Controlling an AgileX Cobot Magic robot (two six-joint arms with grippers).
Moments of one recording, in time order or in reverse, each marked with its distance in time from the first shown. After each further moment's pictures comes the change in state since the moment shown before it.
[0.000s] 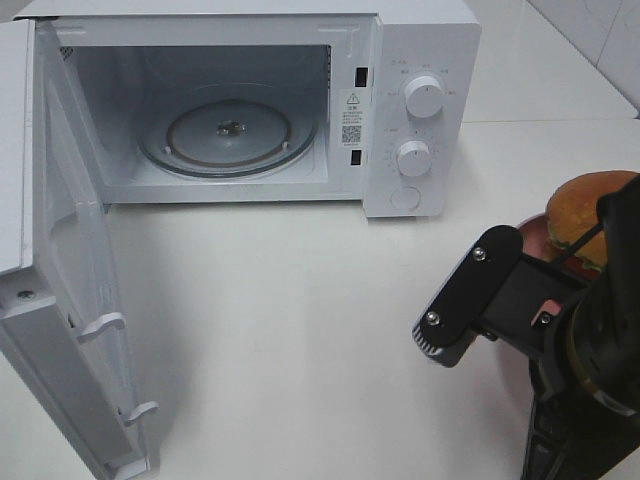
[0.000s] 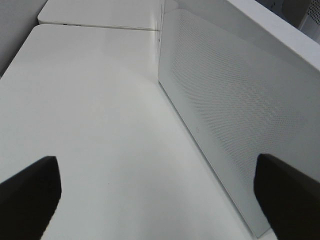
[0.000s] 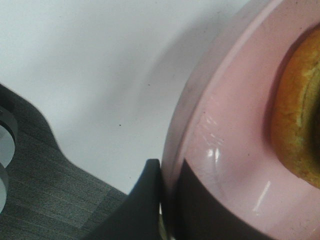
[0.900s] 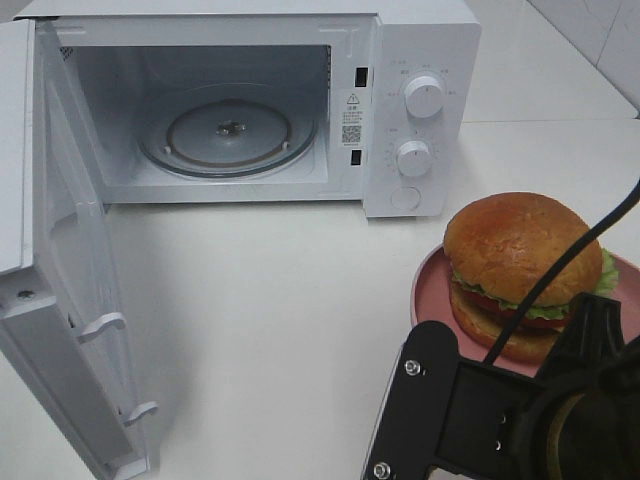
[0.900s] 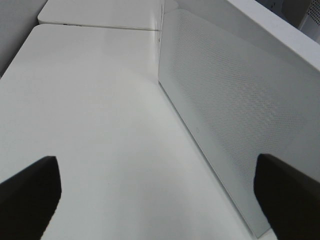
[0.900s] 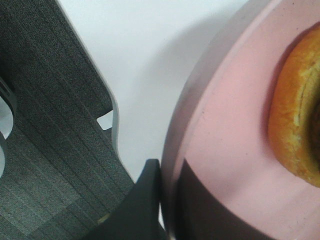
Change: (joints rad) left arm 0.000 0.000 0.000 0.000 0.000 0.000; right arm 0.285 0.000 0.000 -0.002 0.000 -0.061
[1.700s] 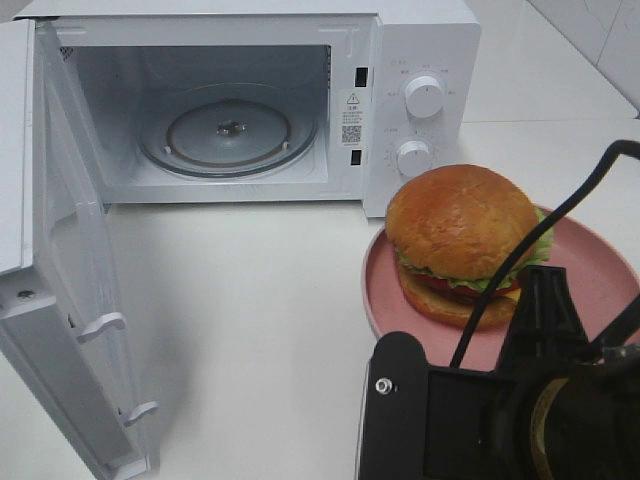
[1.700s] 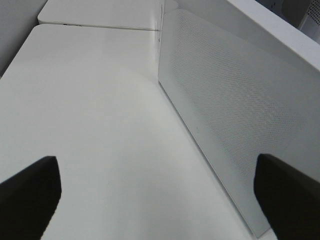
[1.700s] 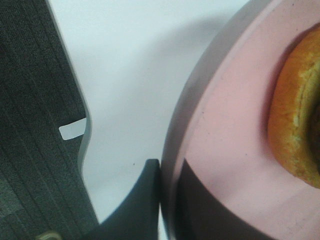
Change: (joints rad) left arm 0.000 0.000 0.000 0.000 0.000 0.000; right arm 0.000 -0.001 0.000 -0.103 -0.050 -0.167
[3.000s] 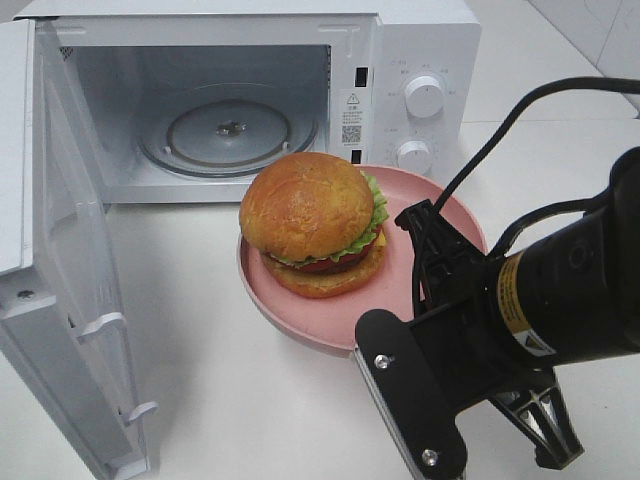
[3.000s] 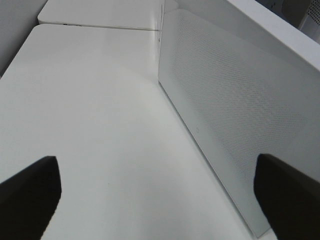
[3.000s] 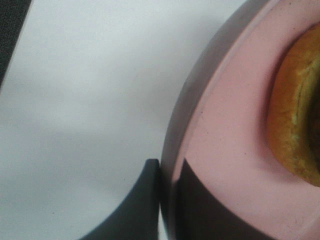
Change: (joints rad) left arm 0.000 0.000 0.000 0.000 0.000 0.000; right arm -0.412 0.001 0.008 0.084 -0.493 -1.025
